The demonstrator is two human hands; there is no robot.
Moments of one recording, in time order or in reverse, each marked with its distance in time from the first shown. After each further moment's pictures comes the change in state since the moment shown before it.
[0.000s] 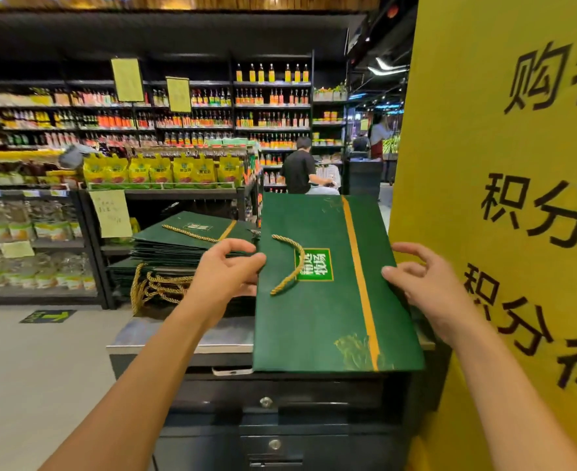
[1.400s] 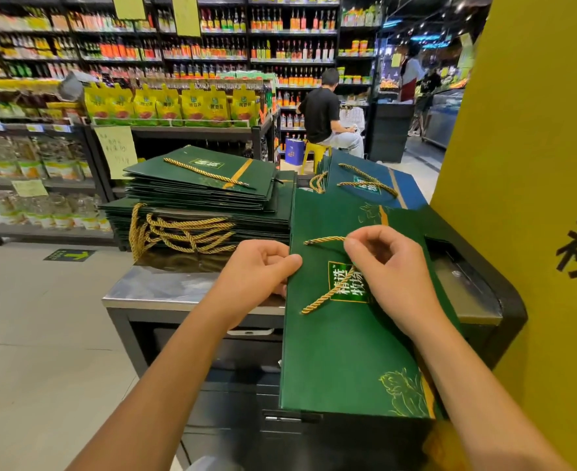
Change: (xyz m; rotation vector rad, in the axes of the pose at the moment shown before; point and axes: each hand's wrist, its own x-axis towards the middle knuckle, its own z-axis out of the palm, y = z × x) left_hand -0.003 -0.072 -0.004 0.213 -0.219 -0.094; right_hand 0.012 0.067 0.098 -0.117 -0.061 -0.230
